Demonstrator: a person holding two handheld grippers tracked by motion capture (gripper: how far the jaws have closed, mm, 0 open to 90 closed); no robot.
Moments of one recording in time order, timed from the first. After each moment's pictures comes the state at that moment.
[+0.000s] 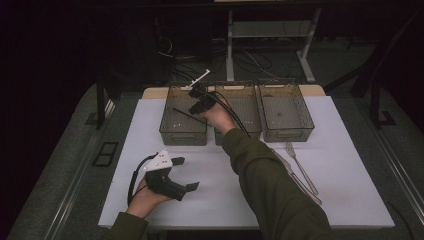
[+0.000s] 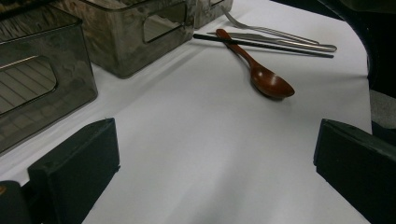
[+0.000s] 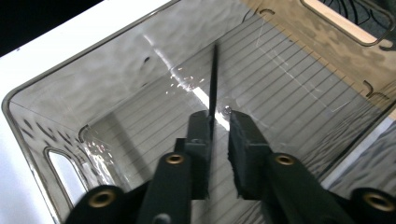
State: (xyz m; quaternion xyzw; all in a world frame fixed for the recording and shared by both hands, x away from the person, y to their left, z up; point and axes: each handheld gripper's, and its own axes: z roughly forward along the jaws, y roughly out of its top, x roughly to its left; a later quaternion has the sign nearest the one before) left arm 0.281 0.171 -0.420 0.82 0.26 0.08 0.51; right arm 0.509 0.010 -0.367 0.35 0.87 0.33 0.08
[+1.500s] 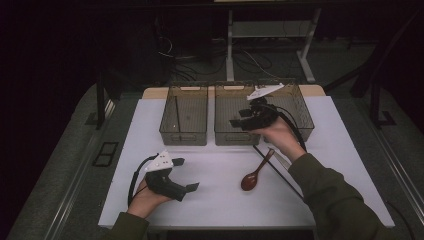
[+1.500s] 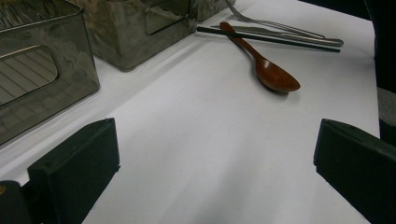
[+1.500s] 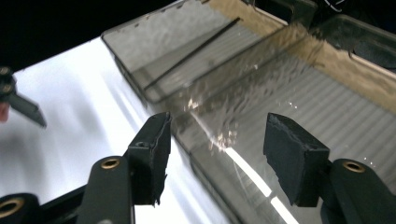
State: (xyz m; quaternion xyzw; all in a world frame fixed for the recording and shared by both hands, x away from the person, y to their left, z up) left arm 0.281 0.170 -0.424 0.82 0.26 0.08 0.50; right arm 0.415 -0.156 -0.344 0.33 0.83 0.43 0.09
